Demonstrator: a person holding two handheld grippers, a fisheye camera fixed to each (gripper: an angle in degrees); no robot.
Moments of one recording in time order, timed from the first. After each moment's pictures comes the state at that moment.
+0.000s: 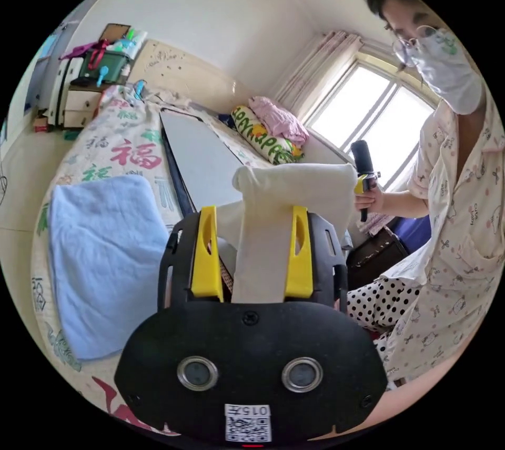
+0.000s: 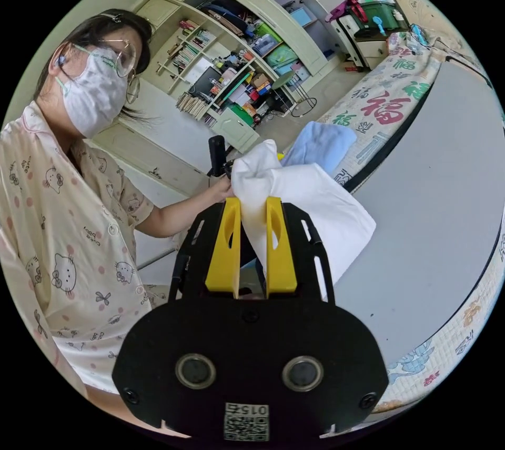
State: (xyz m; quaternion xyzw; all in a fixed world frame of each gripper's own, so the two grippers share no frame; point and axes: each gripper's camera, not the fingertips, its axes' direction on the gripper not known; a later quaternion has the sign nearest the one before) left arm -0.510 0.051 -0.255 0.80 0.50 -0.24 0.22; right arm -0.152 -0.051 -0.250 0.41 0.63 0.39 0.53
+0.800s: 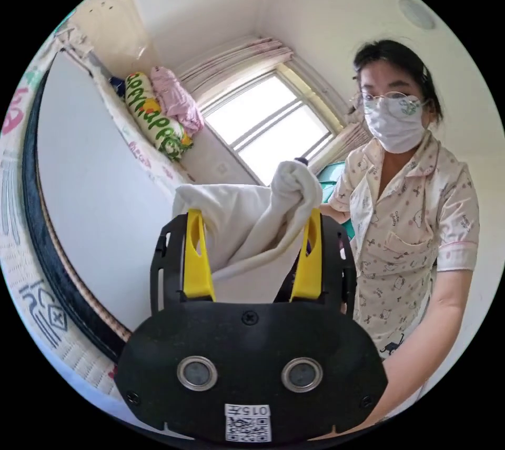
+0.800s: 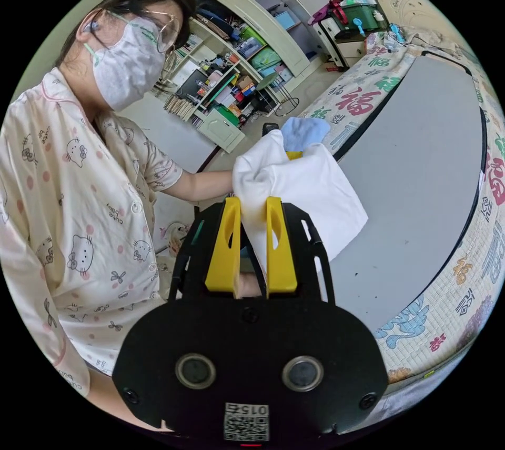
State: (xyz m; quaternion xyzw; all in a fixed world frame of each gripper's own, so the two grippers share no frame) left arm -0.505 0.048 -0.390 0.82 0.56 0.11 0.01; right arm -0.156 0.054 -0.193 0.41 0.65 0.42 0.49
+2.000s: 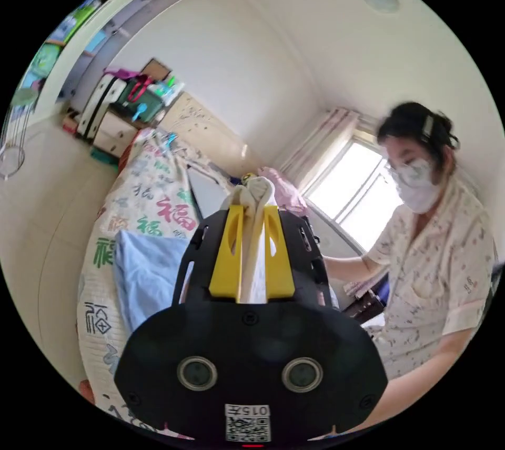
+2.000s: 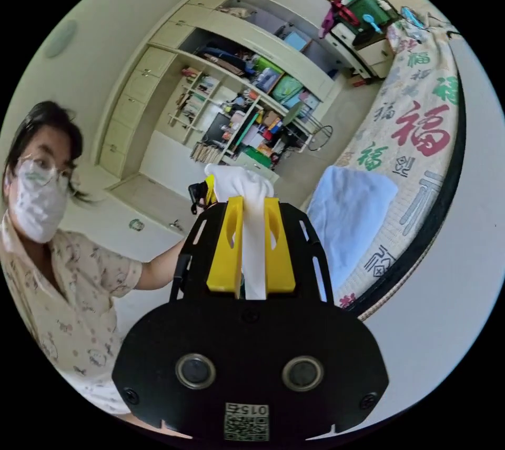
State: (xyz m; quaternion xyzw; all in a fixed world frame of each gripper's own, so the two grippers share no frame) left arm -0.524 0.381 -0.363 0.80 0.51 -0.32 0.04; right arm -0.135 0.336 -0.465 0.52 0.59 0.28 0.54
